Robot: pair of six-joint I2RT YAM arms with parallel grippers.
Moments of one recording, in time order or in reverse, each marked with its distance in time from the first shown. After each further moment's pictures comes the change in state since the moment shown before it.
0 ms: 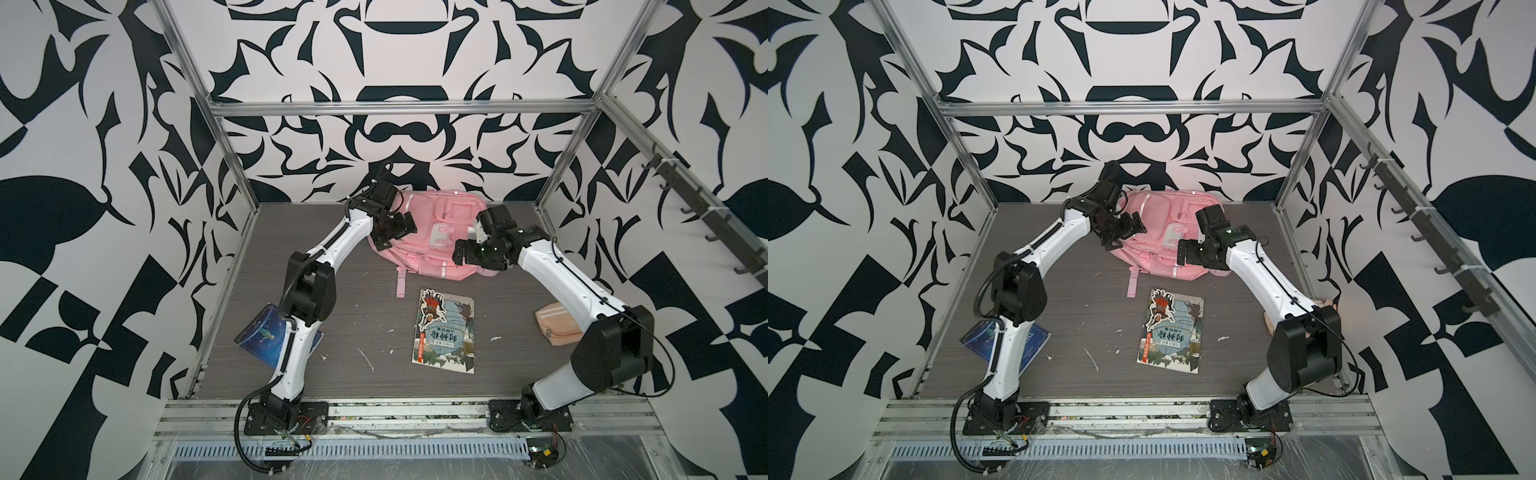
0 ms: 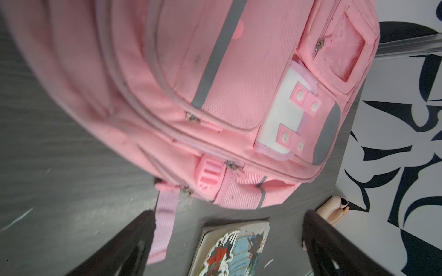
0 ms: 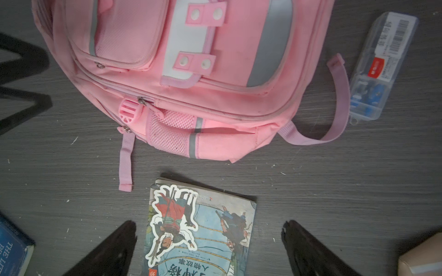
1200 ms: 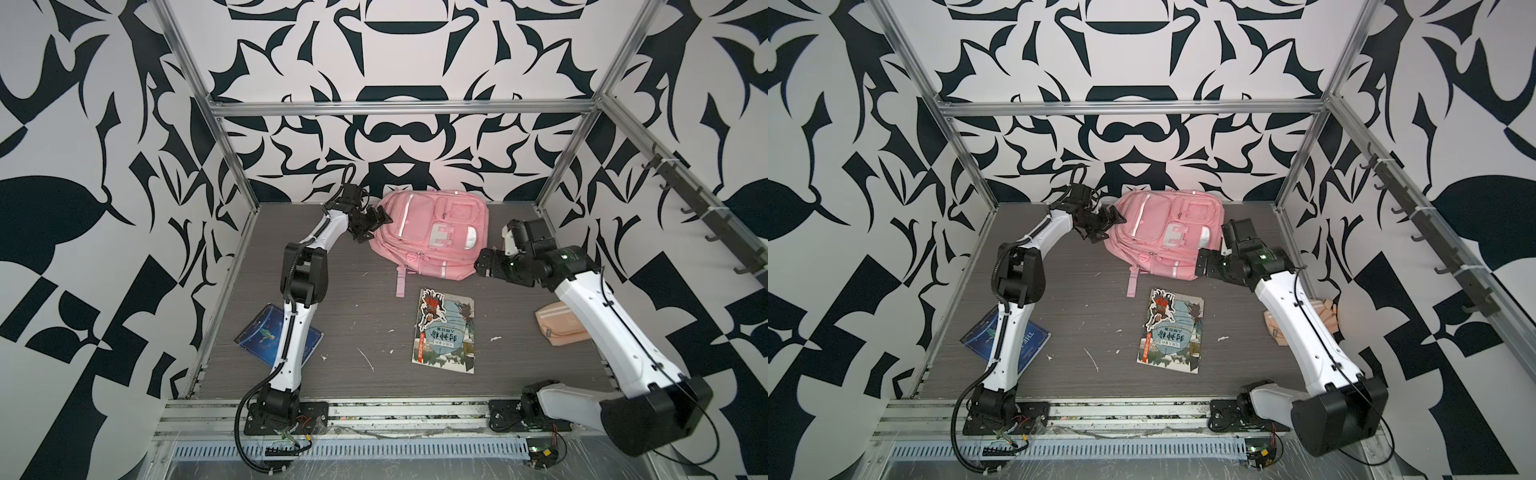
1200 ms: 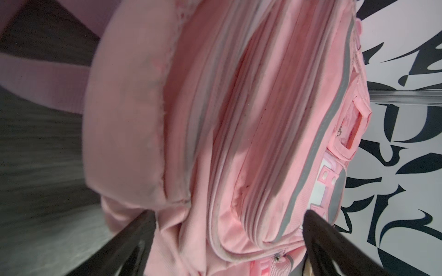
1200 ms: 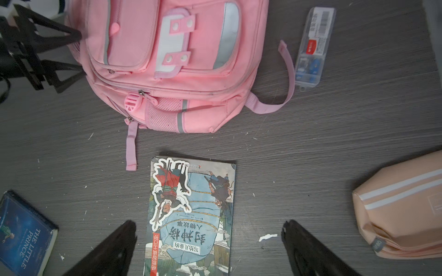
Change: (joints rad) left arm 0.205 0.159 -0.014 0.243 0.183 0.089; right arm -0.039 -0.341 -0.124 -0.101 0.016 0.053
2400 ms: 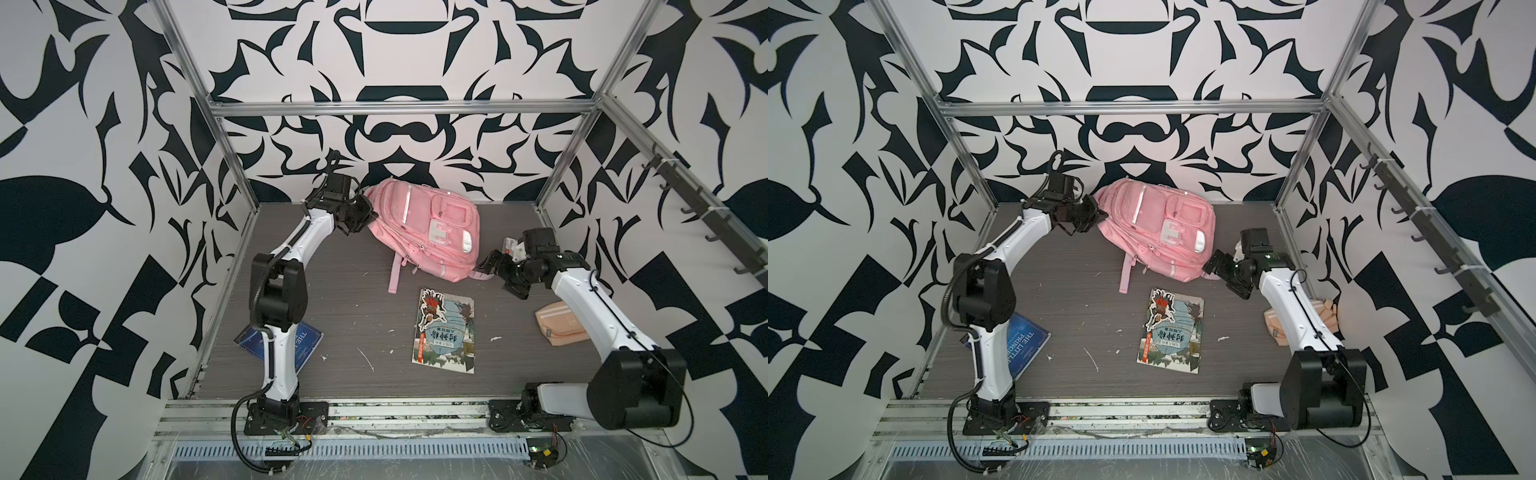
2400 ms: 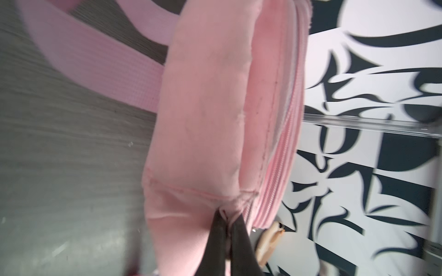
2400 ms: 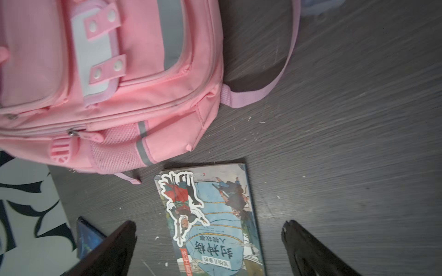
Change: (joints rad) left arm -0.002 -0.505 -0.392 0.103 -0.063 -0.255; right arm -0.222 0.159 -0.221 0.257 -0.338 0.217
